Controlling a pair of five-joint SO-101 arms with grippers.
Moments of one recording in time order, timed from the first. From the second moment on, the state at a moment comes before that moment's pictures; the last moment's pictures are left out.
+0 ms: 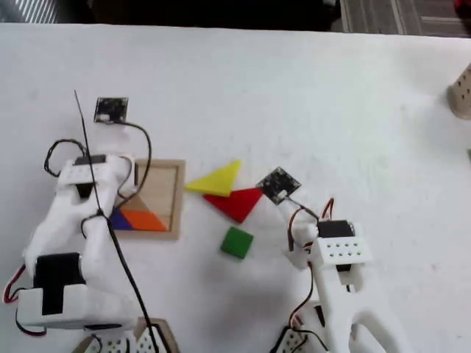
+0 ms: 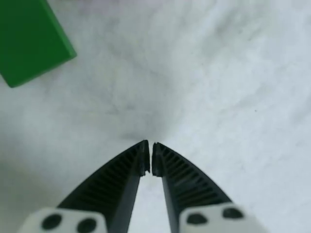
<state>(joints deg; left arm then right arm) -12.2 -0.4 39.7 39.9 -5.7 -7.4 -39.4 70.2 54.2 39.0</state>
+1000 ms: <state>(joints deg) -14.0 -8.7 39.1 46.5 0.6 -8.7 -39.4 70.2 54.2 39.1</state>
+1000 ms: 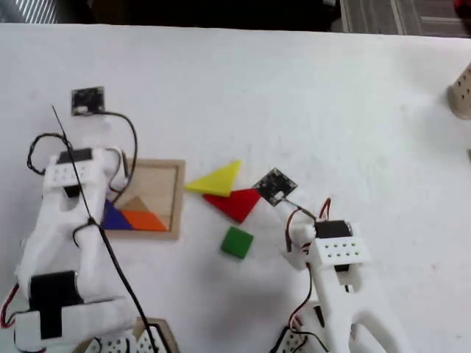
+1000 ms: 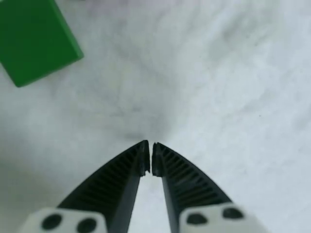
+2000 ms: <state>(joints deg) -18.6 -11.7 47.5 32.8 -2.1 -37.8 -53.8 70.2 64.3 39.6</state>
